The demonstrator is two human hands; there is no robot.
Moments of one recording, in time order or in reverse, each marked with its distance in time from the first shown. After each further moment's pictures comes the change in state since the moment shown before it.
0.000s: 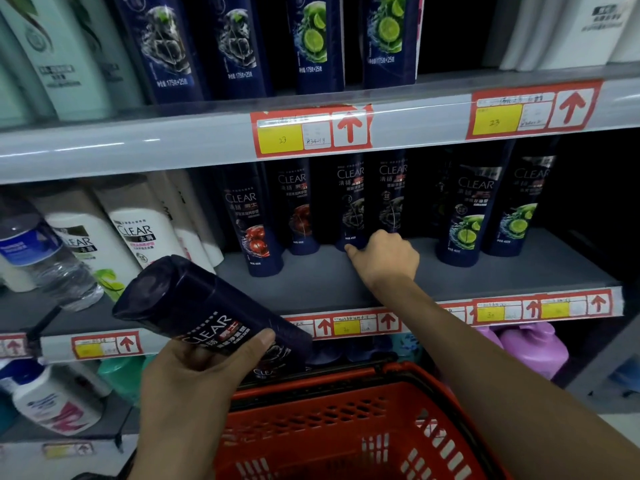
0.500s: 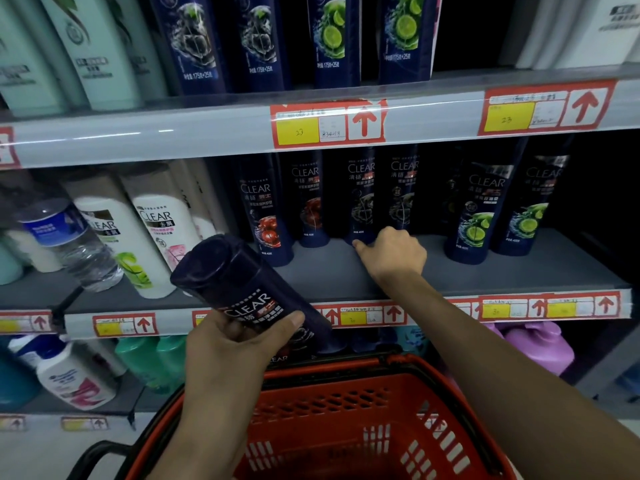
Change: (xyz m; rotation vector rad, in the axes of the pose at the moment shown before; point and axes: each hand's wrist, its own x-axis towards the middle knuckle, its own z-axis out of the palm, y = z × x) left_hand -0.023 0.032 0.018 -0.059 -0.010 0.045; right_hand -0.006 -0.001 -0.004 0.012 -0.040 -0.005
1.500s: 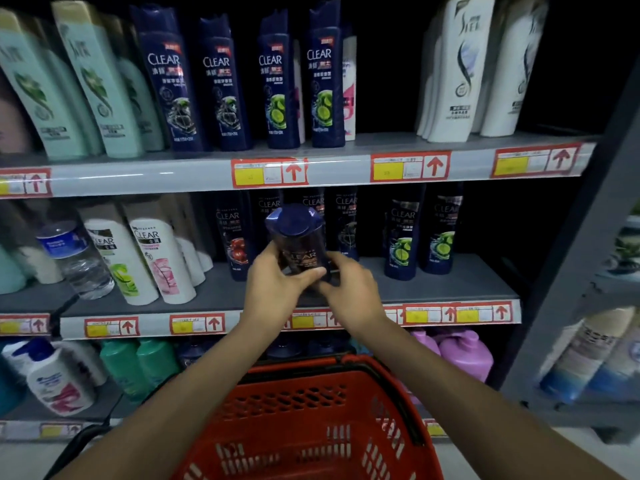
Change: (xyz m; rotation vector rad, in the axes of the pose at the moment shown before) left_hand 0.024 0.021 0.102 0.254 -0.159 0.439; right_hand -0.102 0.038 -0.082 0.568 -0.065 -0.335
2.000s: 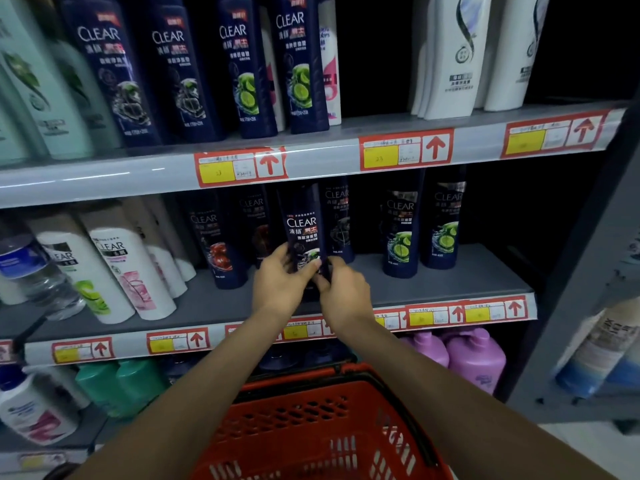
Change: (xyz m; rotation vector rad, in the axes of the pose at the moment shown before) left_hand 0.044 -0.045 0.043 0.014 -0.085 -0.134; right_hand 0.032 0.026 0.028 -0.058 0.011 0.211
